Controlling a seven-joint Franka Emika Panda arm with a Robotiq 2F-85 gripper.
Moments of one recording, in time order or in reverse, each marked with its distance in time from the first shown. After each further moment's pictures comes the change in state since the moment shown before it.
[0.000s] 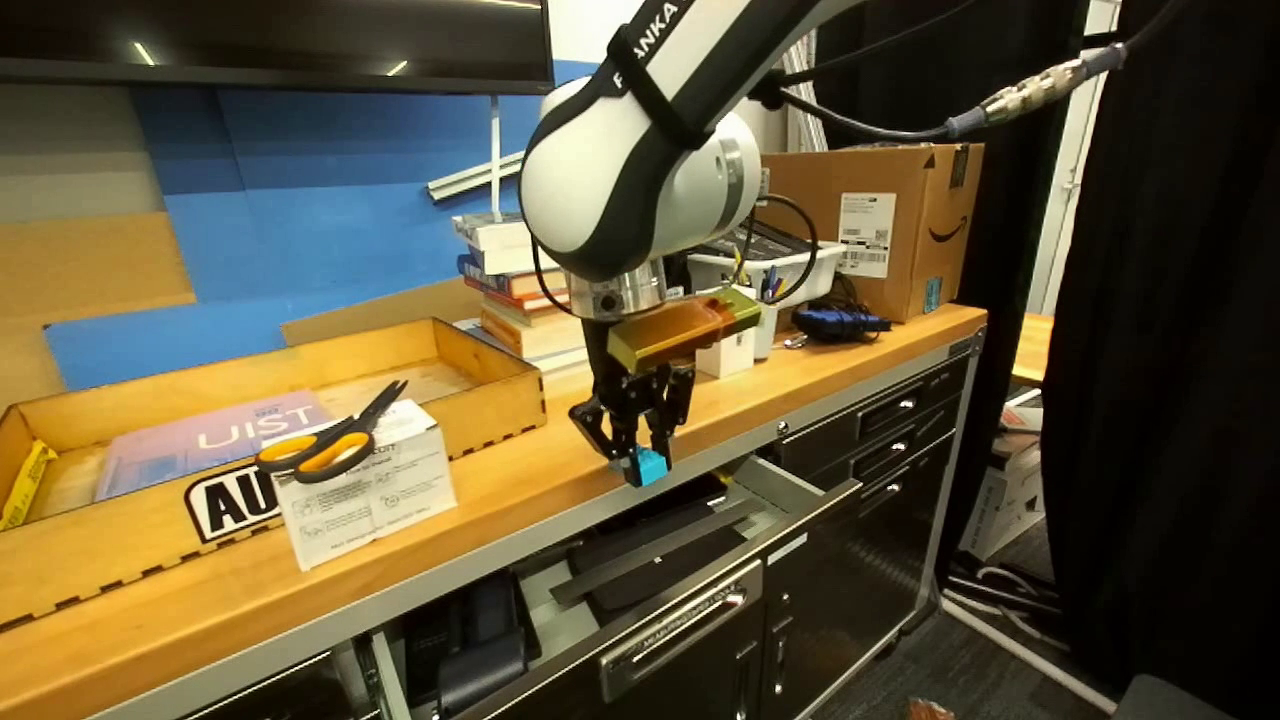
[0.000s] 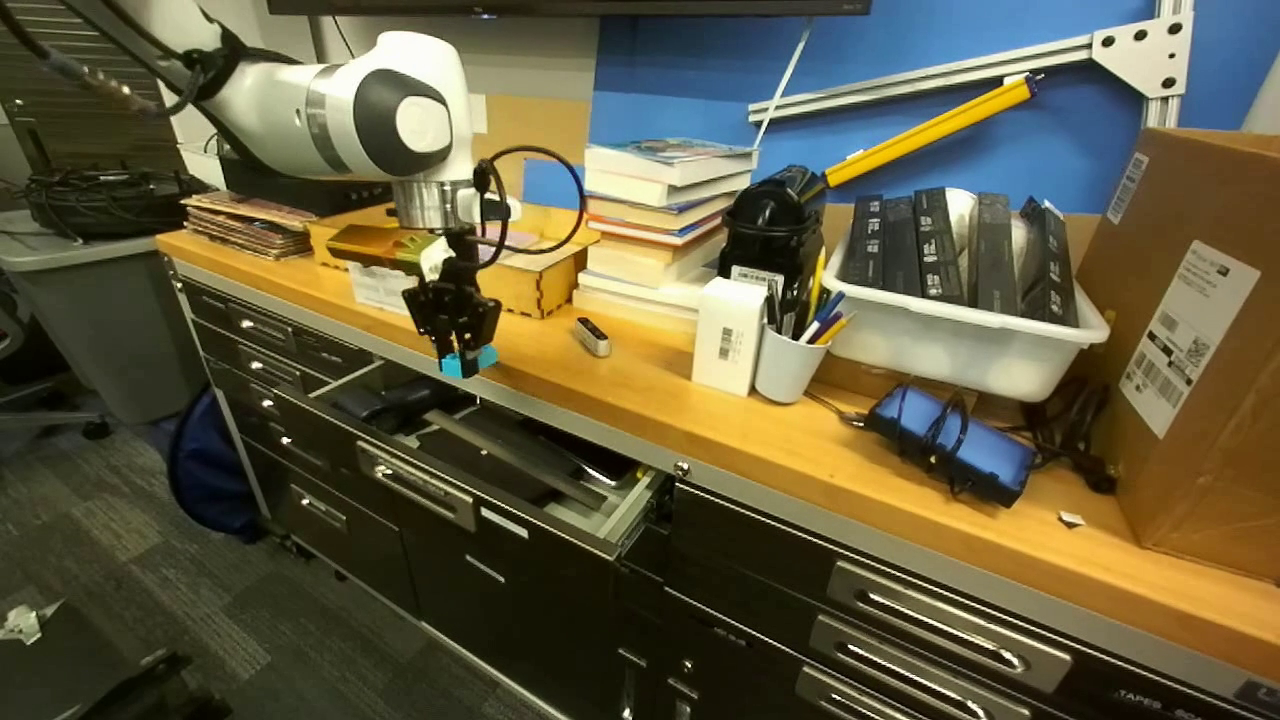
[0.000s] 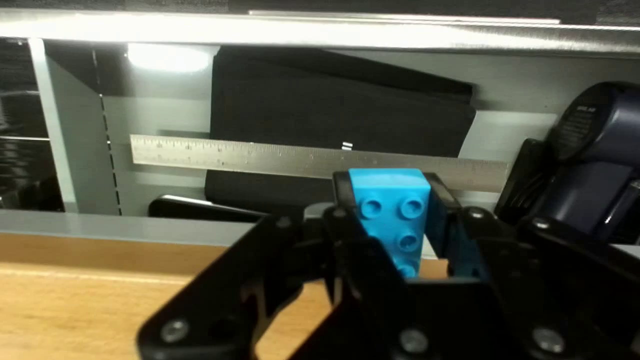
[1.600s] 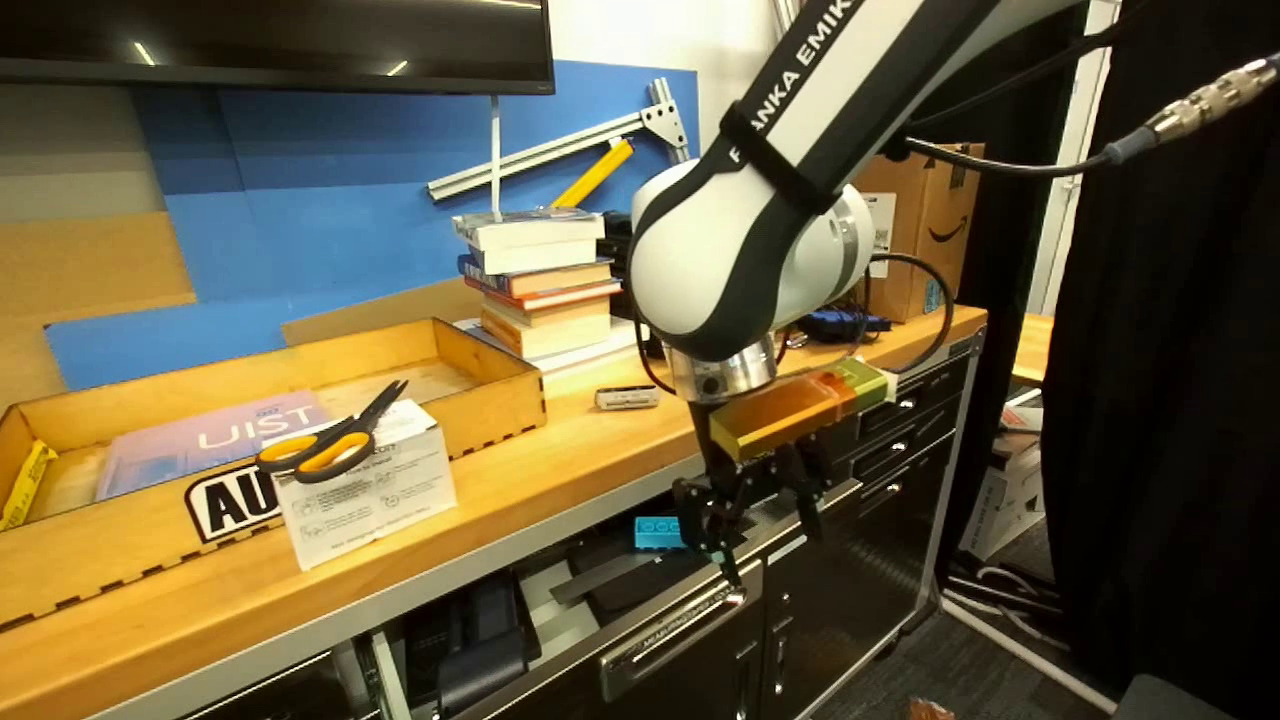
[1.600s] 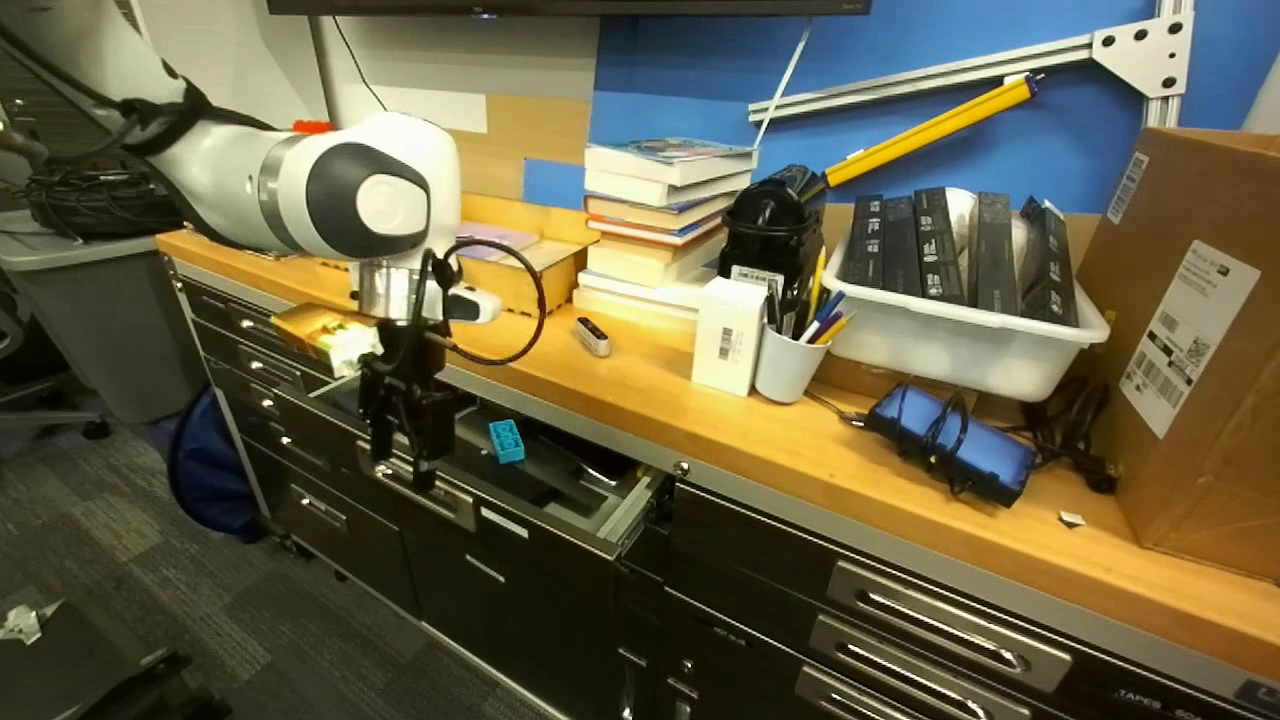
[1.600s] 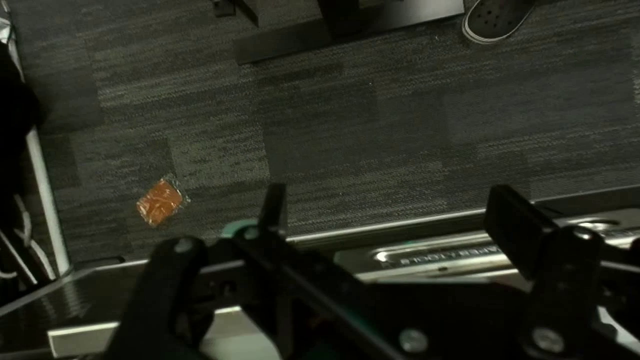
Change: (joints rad) arm -0.035 -0.107 -0.037 -0.296 0.032 -0.036 0.141
